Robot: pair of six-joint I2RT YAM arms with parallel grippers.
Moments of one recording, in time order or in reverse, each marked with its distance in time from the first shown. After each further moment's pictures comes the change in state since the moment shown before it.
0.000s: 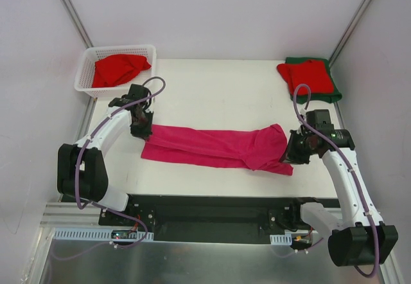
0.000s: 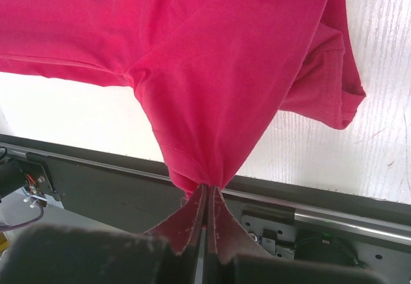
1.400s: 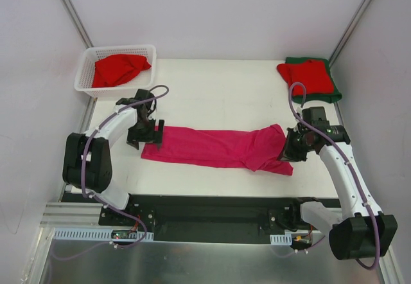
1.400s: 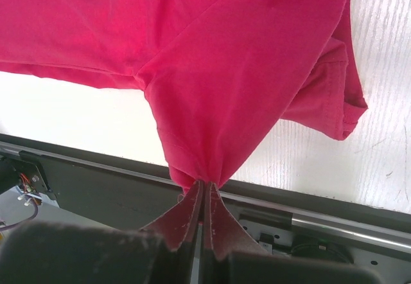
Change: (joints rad) left arm -0.026 0.115 -0.010 -0.076 -0.003 -0.050; right arm 0.028 0.061 0.000 0.045 0.008 0.014
